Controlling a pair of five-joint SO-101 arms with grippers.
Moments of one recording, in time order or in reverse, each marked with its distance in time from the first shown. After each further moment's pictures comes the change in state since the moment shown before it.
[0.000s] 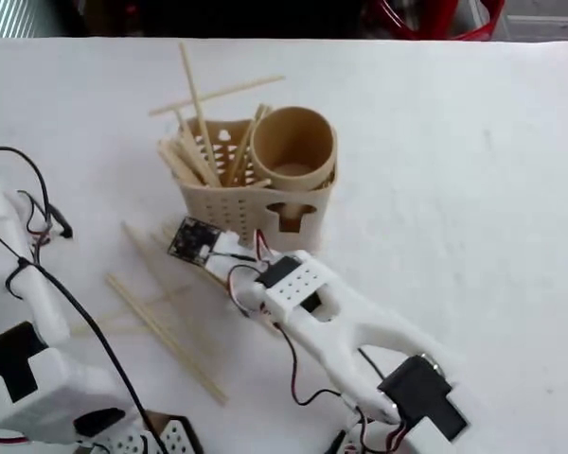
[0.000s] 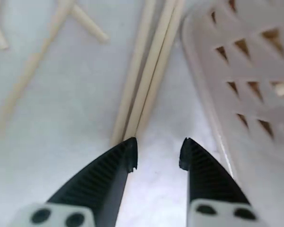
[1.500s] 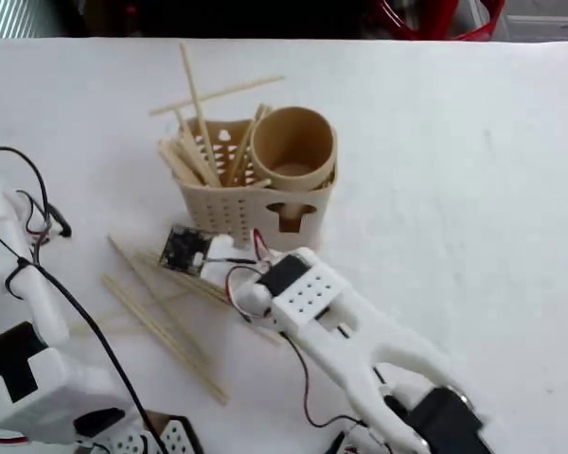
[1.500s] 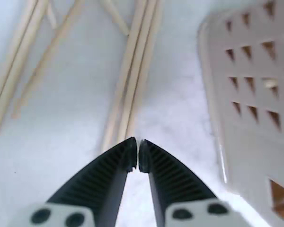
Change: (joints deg) left arm -0.1 0.0 0.0 -0.9 0.0; right arm -1.8 -14.2 -2.7 15.6 4.0
